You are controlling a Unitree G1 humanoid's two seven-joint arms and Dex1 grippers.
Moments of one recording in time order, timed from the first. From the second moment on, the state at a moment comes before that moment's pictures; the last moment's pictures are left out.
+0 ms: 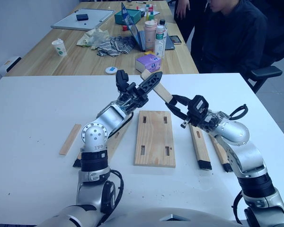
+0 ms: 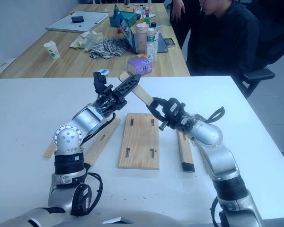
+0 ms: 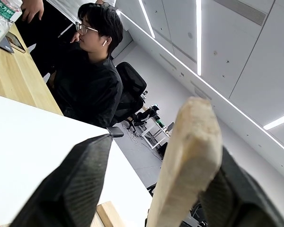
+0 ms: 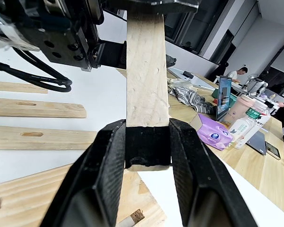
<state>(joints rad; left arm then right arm) -0.48 -0.01 0.19 -0.10 -1.08 0.82 -0.18 -0.21 -0.48 0.16 -0.34 0.19 0.23 0.56</state>
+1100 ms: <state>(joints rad) -0.48 0.09 0.21 0.03 -0.84 0.65 -0.19 -0.21 -0.50 0.06 -0.31 0.23 0.27 0.63</state>
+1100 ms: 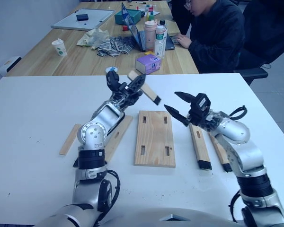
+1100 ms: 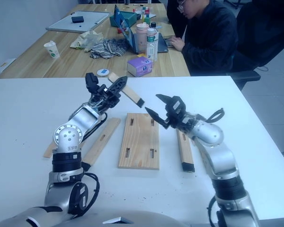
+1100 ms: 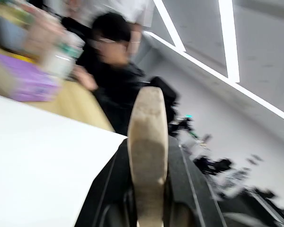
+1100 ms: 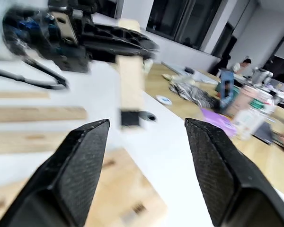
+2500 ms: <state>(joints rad) -0.07 0.31 0.23 -0.09 -0.62 0.55 -0.36 -0.13 -0.53 -0.04 -0.18 0.16 0.19 0.63</state>
